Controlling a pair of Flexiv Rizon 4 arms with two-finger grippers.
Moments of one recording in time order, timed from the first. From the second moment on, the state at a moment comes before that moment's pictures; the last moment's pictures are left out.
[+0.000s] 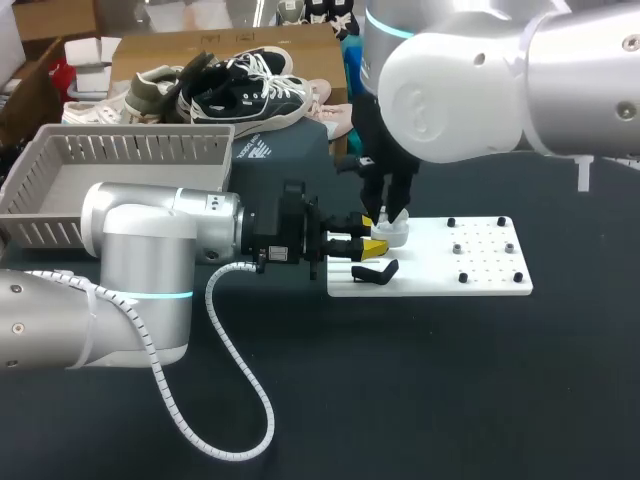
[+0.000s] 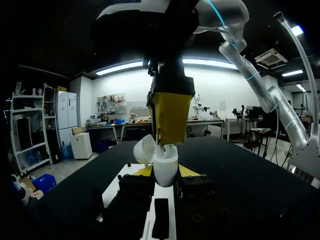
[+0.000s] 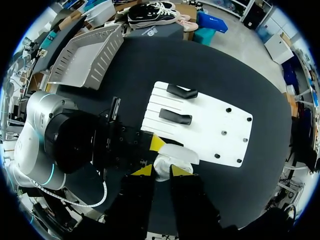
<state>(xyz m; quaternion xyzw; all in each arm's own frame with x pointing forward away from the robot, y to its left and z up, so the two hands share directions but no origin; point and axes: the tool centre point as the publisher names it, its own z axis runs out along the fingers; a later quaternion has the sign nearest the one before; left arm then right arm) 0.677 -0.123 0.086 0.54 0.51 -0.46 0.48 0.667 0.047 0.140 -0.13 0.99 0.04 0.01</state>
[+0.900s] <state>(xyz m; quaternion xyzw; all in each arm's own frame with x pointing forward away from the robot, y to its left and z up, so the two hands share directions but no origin) 0.677 -0.123 0.086 0.54 0.51 -0.46 0.48 0.670 0.049 0.149 -0.12 0.99 0.04 0.02</state>
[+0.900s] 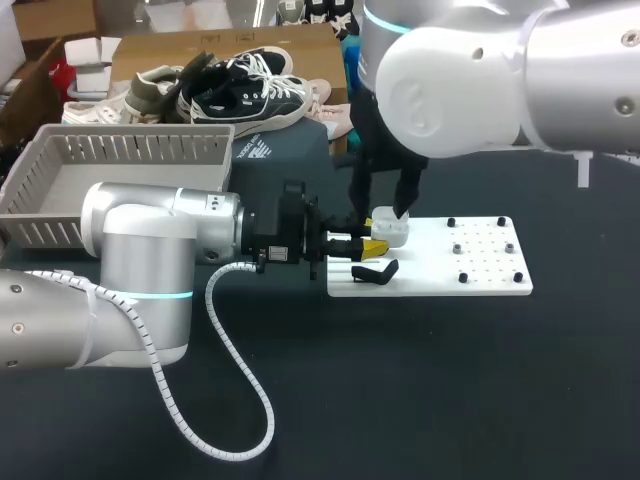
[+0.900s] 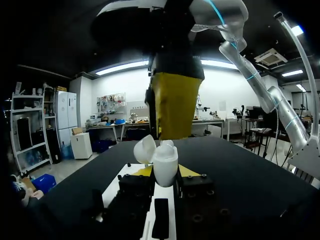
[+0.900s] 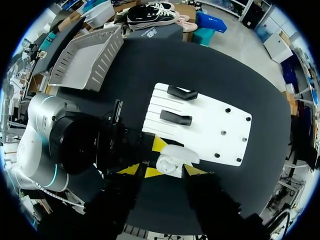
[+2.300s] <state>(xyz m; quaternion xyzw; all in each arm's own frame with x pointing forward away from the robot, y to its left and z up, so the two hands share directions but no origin) 0.677 -0.123 0.086 0.54 0.51 -0.46 0.48 0.708 -0.017 0.131 0.00 1.00 0.02 0.01</state>
